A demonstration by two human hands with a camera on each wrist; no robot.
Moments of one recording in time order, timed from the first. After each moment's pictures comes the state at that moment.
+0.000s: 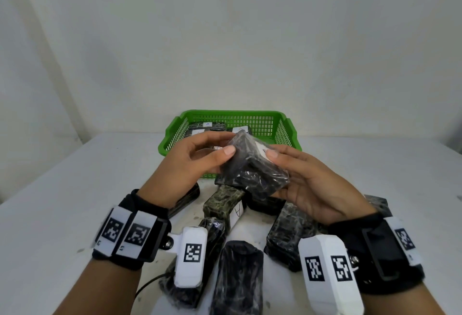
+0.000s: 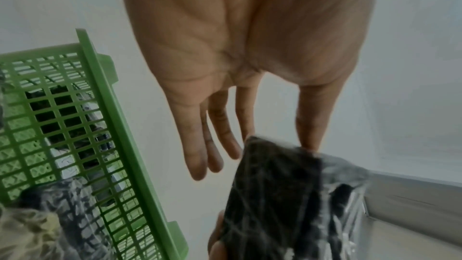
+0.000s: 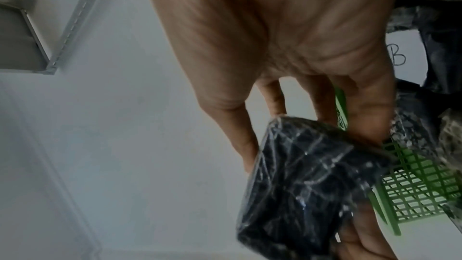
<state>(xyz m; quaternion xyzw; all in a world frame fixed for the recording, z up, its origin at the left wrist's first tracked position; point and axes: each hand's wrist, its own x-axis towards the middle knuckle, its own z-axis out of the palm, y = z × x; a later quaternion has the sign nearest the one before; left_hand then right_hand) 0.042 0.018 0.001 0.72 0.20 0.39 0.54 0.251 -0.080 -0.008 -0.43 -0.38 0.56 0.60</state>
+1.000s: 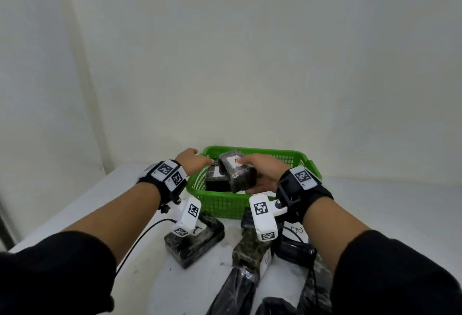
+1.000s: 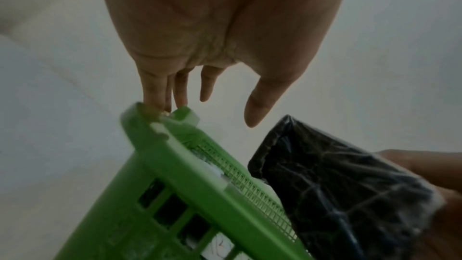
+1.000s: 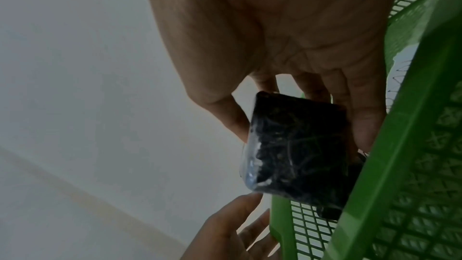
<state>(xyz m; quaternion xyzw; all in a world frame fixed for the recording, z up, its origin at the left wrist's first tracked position) 0.029 0.205 0.013 0.71 0.58 0.22 0.32 0.205 0.084 0.032 -0.66 -0.42 0.46 0.41</state>
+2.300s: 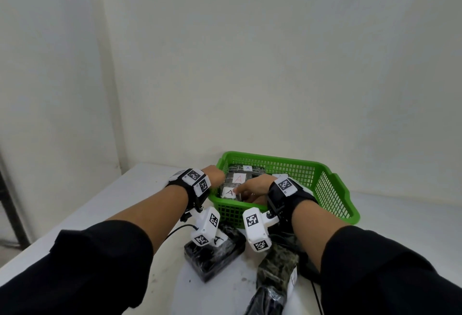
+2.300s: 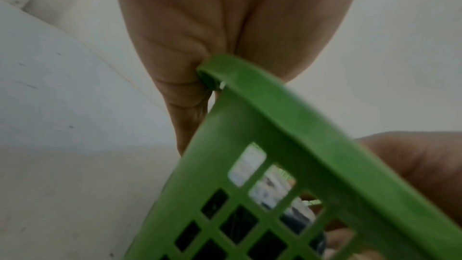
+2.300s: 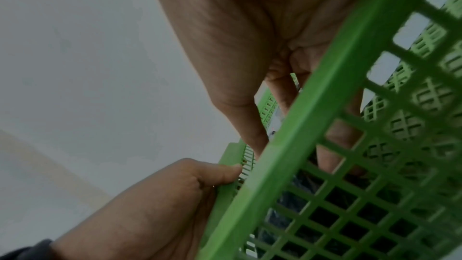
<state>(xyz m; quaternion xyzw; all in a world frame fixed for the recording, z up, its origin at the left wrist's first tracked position) 0.033 0.216 0.001 0.79 0.58 0.04 0.21 0.164 0.141 0.006 -0.76 -0.51 0.35 0.22</state>
